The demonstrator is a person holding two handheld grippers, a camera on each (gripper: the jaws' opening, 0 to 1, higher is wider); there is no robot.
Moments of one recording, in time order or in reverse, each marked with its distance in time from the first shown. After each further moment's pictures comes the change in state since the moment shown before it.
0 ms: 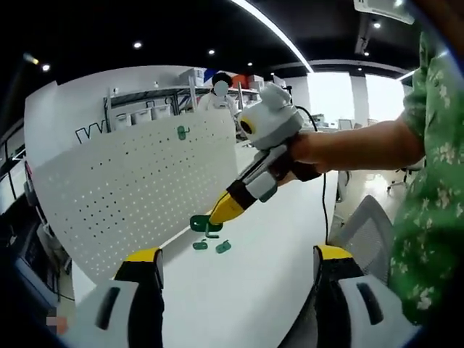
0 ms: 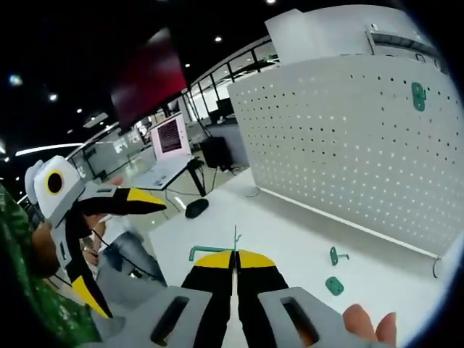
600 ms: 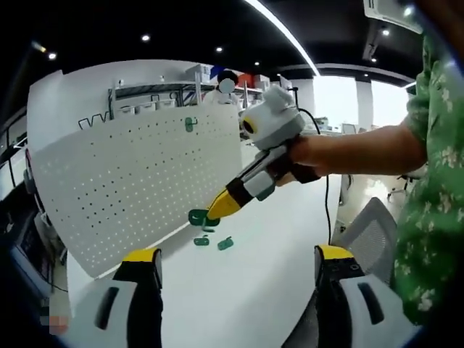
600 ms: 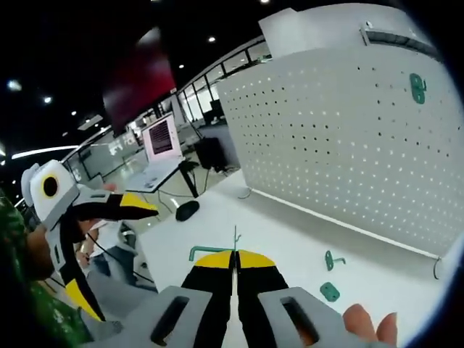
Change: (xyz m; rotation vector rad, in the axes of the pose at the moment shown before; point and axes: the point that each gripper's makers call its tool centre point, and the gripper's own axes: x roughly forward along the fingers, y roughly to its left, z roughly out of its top) left arm 0.008 0.014 -0.010 -0.052 0.005 0.001; right arm 0.016 -0.019 0.002 0.010 -0.001 -0.027
